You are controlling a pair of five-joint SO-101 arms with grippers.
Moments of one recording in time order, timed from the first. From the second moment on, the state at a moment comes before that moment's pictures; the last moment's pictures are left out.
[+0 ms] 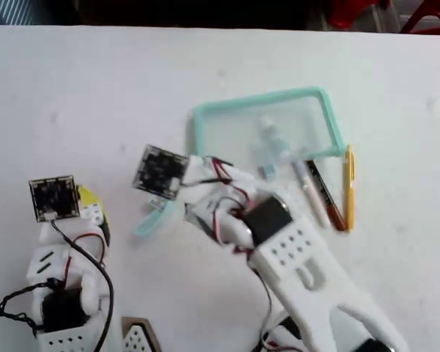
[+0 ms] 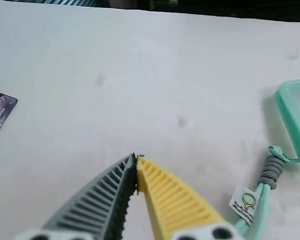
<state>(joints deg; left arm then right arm) -16.7 -104.0 85.8 56.4 1.3 -41.1 -31.7 29.5 61.6 39.7</state>
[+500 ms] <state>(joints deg) -30.2 -104.0 85.8 52.4 1.5 -43.5 15.1 -1.2 70.5 57.7</state>
